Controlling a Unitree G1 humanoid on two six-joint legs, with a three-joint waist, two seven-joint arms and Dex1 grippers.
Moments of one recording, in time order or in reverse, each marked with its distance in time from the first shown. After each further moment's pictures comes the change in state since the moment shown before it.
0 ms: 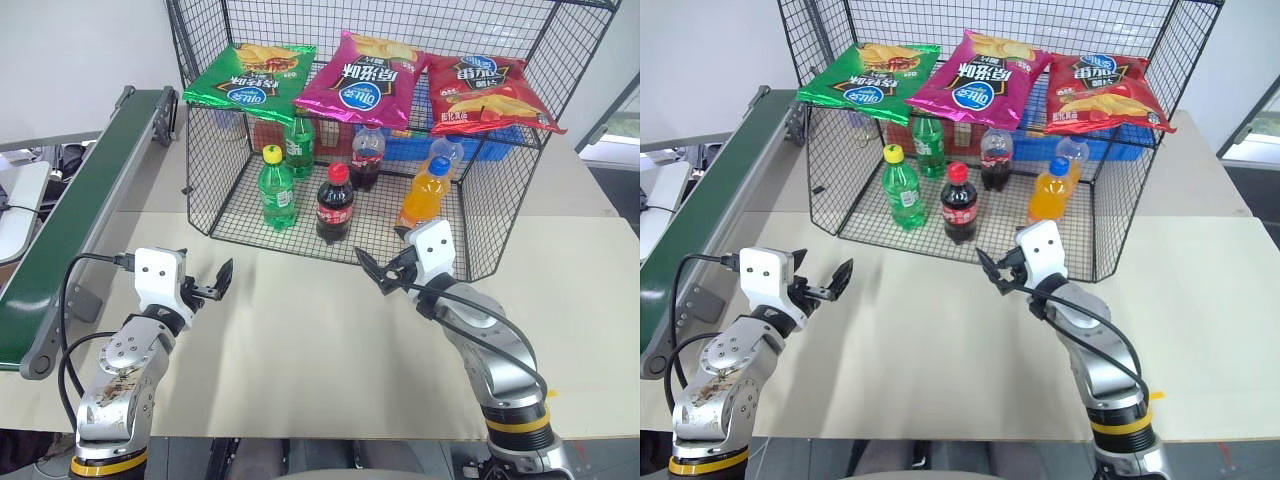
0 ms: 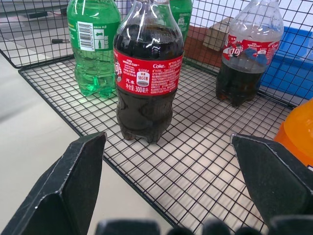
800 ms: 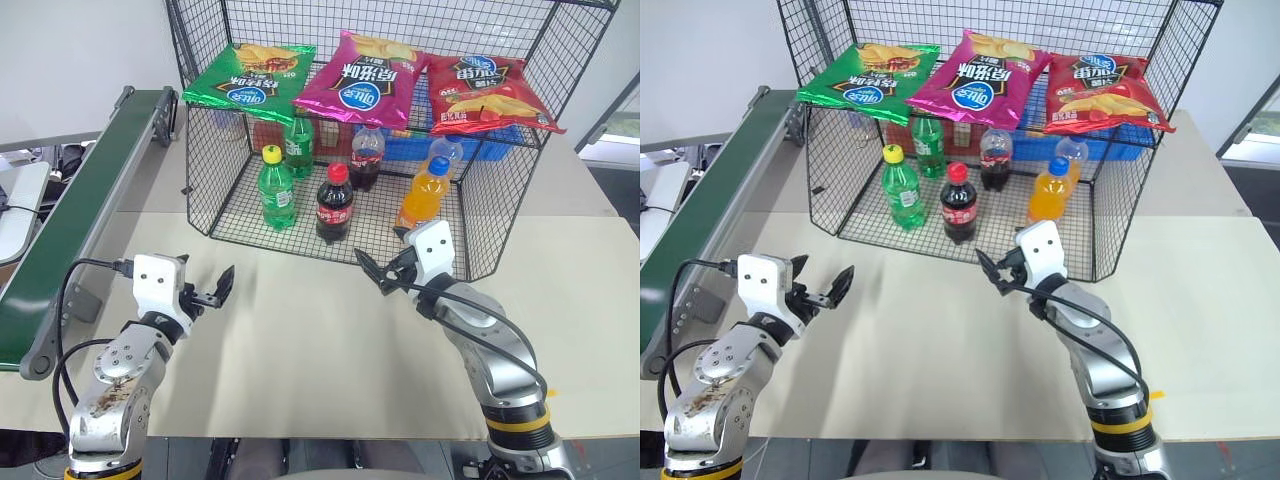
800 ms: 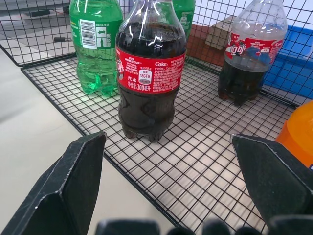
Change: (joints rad) left arm 0.052 0.010 0.004 -0.049 -0.007 0.008 -0.018; right arm -0.004 -0.003 0.000 0.009 -0.001 0.000 0.015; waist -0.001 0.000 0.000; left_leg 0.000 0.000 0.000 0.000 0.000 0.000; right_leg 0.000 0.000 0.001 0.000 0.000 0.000
